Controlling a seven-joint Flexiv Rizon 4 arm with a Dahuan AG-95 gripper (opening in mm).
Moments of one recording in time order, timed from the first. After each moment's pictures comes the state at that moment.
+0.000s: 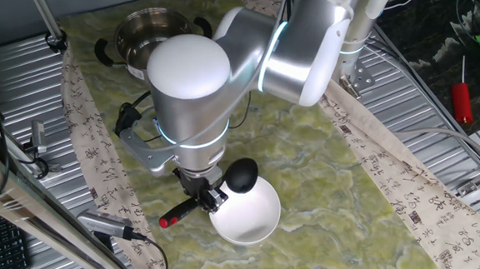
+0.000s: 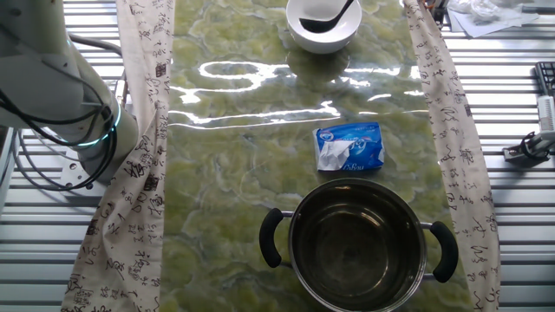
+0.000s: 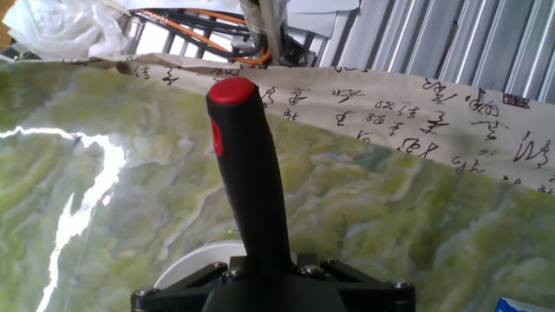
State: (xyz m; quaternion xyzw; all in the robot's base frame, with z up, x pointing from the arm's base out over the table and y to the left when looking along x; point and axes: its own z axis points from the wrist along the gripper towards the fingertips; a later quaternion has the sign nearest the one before) arm 0.569 0.308 0.208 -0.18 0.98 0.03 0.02
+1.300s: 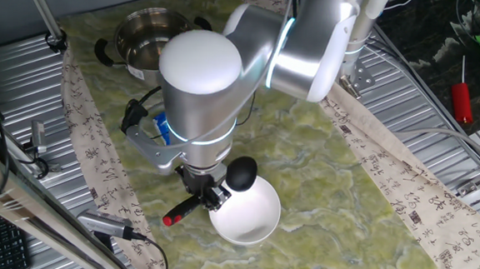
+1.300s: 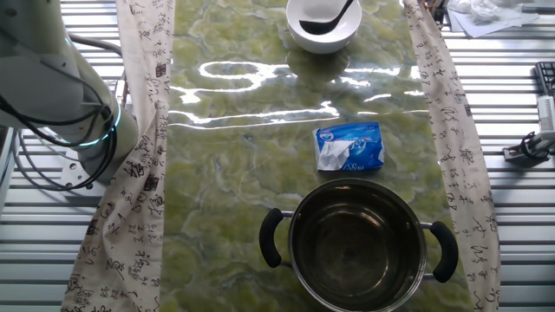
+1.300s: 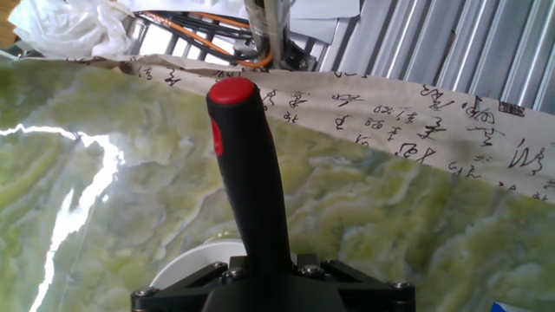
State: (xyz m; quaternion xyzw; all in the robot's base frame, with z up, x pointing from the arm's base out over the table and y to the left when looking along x) arm 0.568 0.309 0.210 -0.19 0.98 0.02 0.03
